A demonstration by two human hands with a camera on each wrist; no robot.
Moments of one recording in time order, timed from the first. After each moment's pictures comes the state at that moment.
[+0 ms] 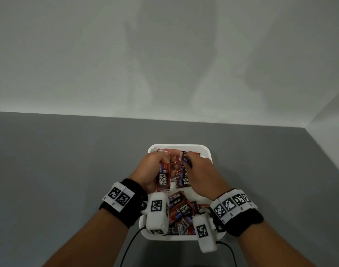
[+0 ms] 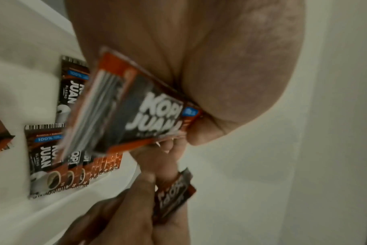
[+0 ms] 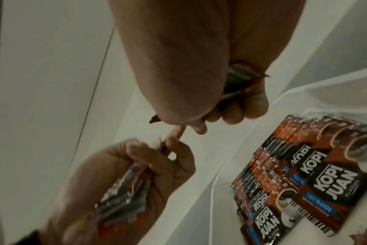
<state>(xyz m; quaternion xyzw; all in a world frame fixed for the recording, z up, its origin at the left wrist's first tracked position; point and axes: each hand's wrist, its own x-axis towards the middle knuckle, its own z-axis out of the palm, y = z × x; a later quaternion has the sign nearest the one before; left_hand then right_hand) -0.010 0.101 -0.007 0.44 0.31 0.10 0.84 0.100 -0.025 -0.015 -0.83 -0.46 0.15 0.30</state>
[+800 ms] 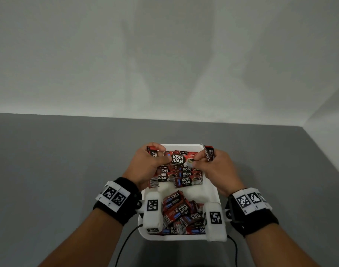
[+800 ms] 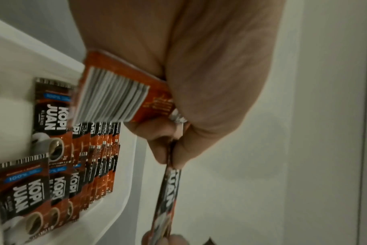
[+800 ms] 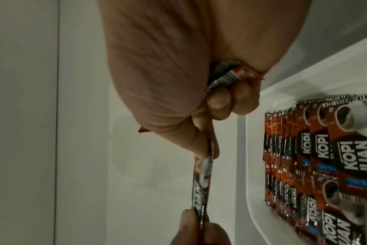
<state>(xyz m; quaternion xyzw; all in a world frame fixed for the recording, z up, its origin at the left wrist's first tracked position) -0.015 0.117 -0.015 0.57 0.32 0.19 0.73 0.122 -0.046 -0.002 -0.76 -0.24 0.27 0.54</state>
